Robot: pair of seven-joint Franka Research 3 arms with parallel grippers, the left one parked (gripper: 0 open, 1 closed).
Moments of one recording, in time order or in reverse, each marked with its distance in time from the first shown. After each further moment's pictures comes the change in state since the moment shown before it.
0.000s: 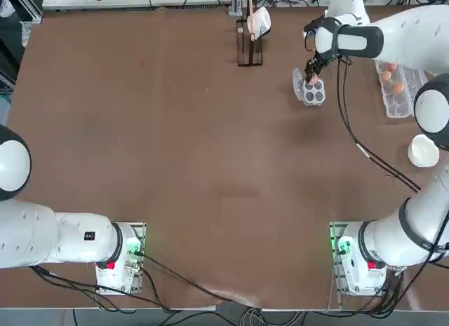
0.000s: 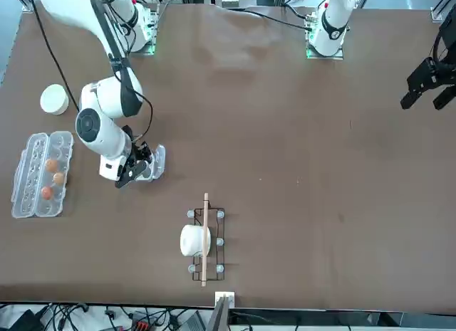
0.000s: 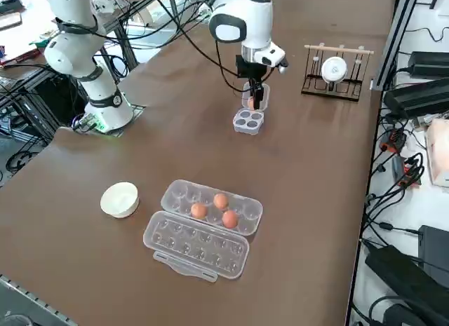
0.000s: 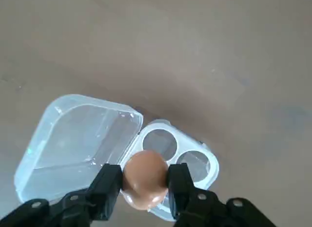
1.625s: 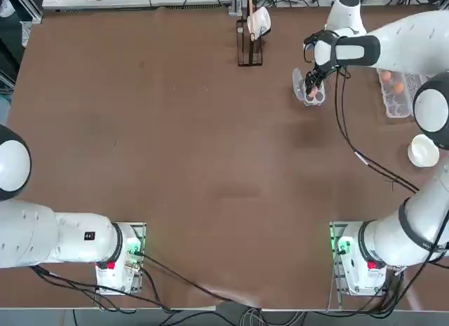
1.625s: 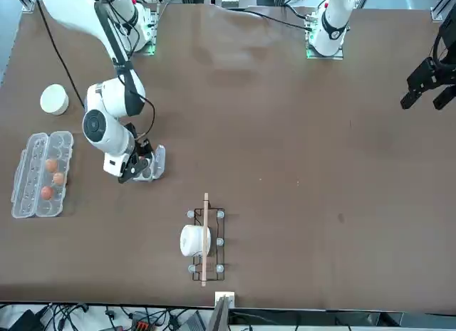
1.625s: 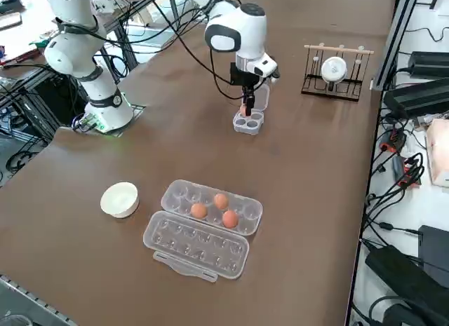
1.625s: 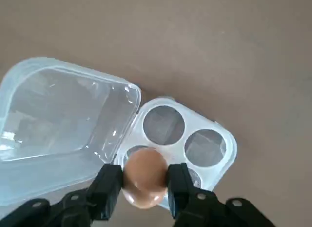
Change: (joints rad) arm 0.000 0.001 -0.003 -0.073 0.000 0.033 0.068
